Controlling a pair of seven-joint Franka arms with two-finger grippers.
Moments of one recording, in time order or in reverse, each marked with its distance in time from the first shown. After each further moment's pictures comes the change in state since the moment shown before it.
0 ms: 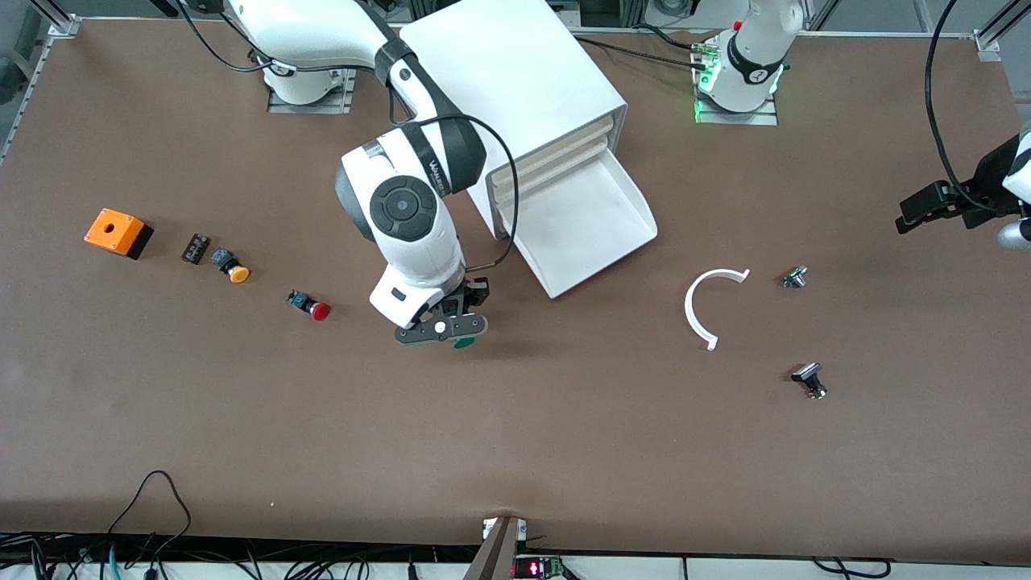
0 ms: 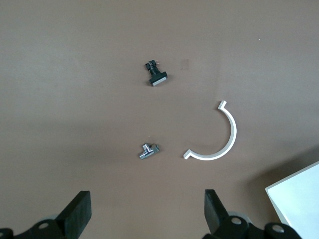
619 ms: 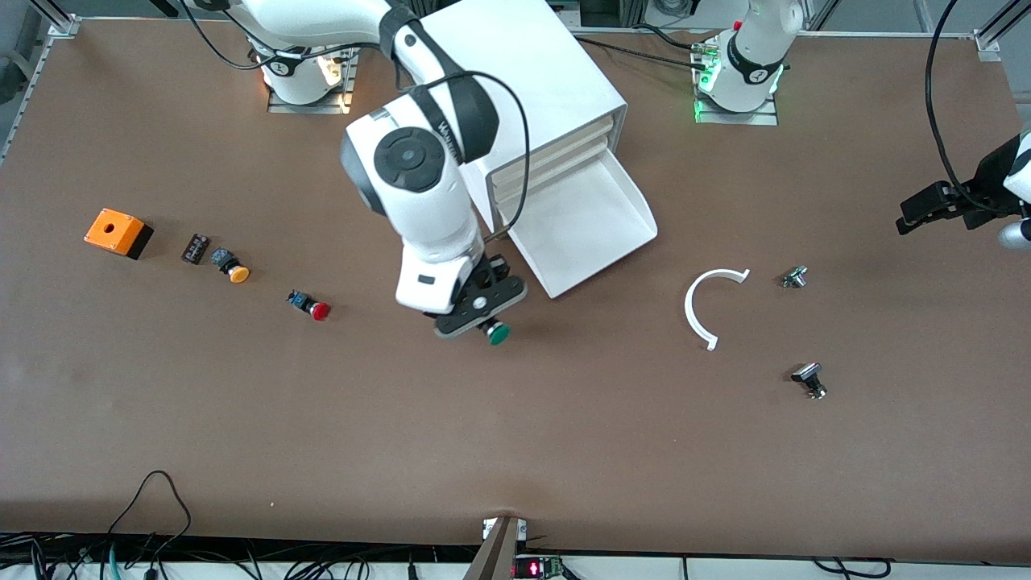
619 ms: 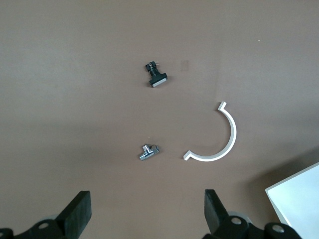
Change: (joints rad) left arm 0.000 0.000 0.000 0.000 0.000 0.004 0.000; right arm 0.023 -0.004 -0.001 0.098 -0.002 0.055 -0.270
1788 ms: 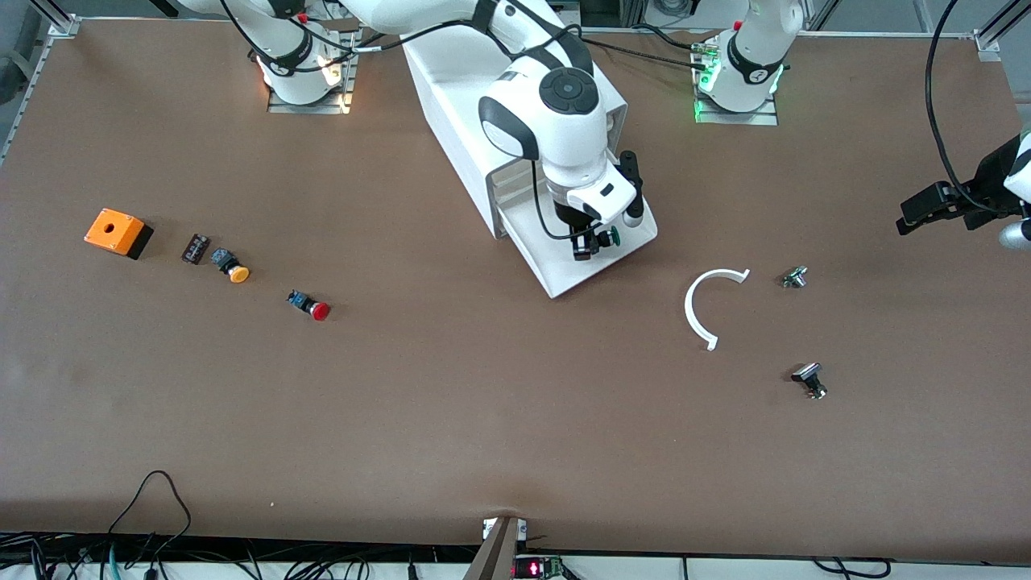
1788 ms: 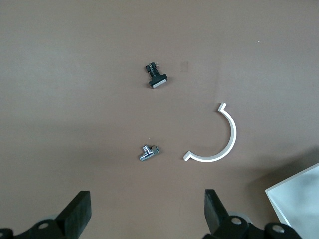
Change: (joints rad) left arm 0.000 0.000 0.000 0.000 0.000 0.004 0.000; right arm 0.205 0.074 0.126 -0.003 -0.124 0.151 -0.796
